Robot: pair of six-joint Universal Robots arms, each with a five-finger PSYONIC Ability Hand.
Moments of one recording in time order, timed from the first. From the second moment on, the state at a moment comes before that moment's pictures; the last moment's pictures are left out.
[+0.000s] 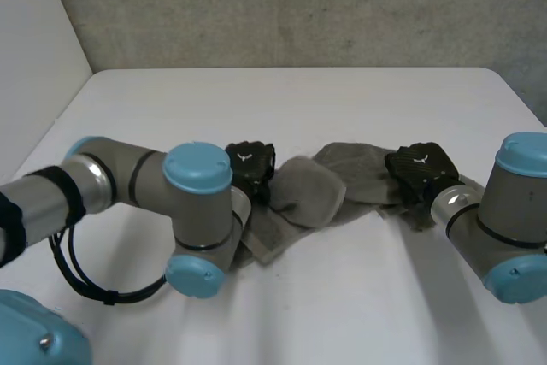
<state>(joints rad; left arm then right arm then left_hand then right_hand) 4.02 -2.45 -1.11 3.33 -1.72 3.12 1.83 -1.01 1.60 -0.29 1.39 2.69 1.15 1.19 1.18 1.19 0.97 1.31 1.32 1.30 1.32 1.15</state>
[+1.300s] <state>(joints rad) 4.43 -2.14 -1.19 3.15 -1.49 3.11 1.82 -0.71 0.58 0.50 1.35 2.59 0.19 0.18 0.18 0.18 0.04 0.24 0.24 0.24 0.26 0.06</state>
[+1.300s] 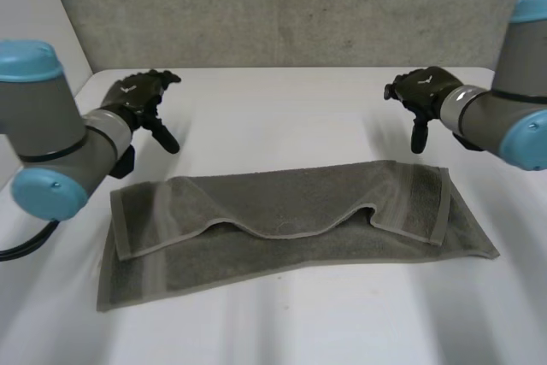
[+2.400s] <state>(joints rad) 4.23 -2.05 -1.78 3.55 -1.49 3.31 1.81 -1.33 1.91 -0.21 1.29 2.89 0.26 0.26 0.20 0.26 0.09 0.24 0.25 0.24 0.27 0.07</state>
